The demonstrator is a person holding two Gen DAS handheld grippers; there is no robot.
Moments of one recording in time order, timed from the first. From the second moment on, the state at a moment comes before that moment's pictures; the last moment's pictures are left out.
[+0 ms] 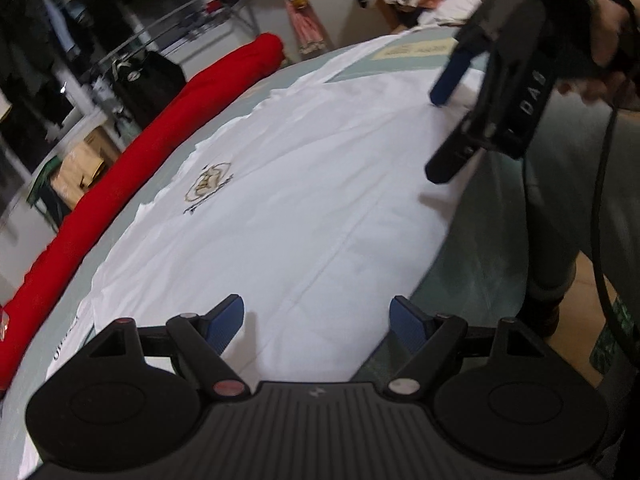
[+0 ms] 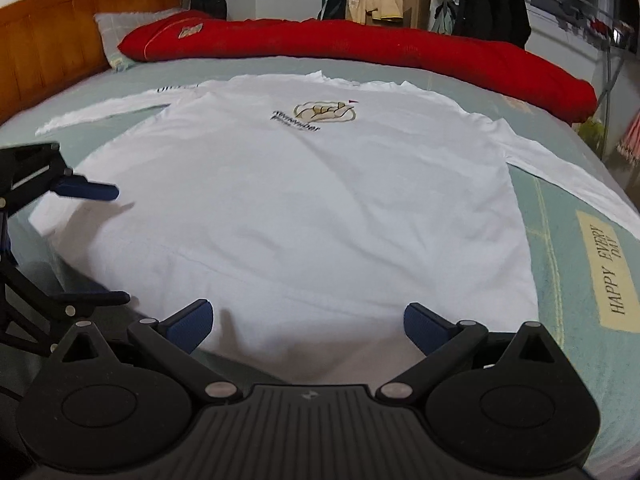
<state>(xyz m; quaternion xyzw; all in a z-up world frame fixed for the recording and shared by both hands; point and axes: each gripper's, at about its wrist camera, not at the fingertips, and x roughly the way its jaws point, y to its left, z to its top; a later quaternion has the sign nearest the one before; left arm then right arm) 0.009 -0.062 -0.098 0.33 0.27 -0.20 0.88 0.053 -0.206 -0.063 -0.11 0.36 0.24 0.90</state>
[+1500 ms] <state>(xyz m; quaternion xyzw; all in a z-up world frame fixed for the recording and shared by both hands) 0.077 0.423 -0.123 -0.54 0.21 0.22 0.79 0.110 -0.150 -0.047 -0.04 0.38 0.29 0.88</state>
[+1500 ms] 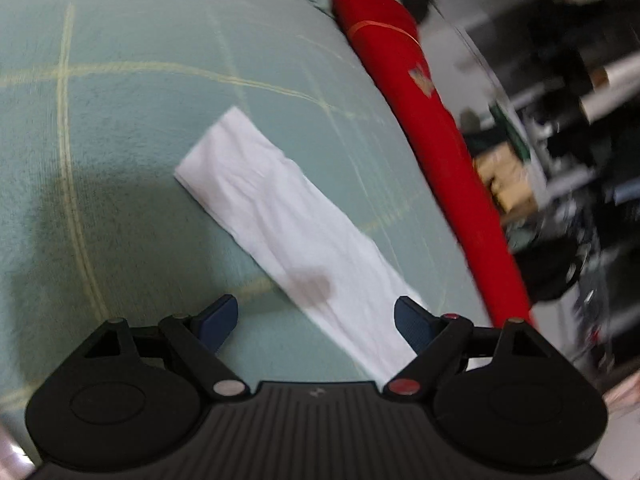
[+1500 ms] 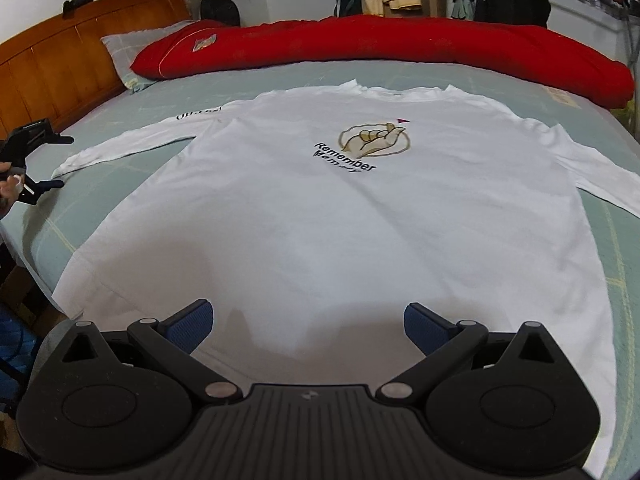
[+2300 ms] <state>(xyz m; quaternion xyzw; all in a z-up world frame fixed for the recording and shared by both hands) 0.105 0.452 -0.135 -0.52 0.14 0.26 0.81 0.124 -0.130 -0.052 -0.03 0.38 0.29 0.88</state>
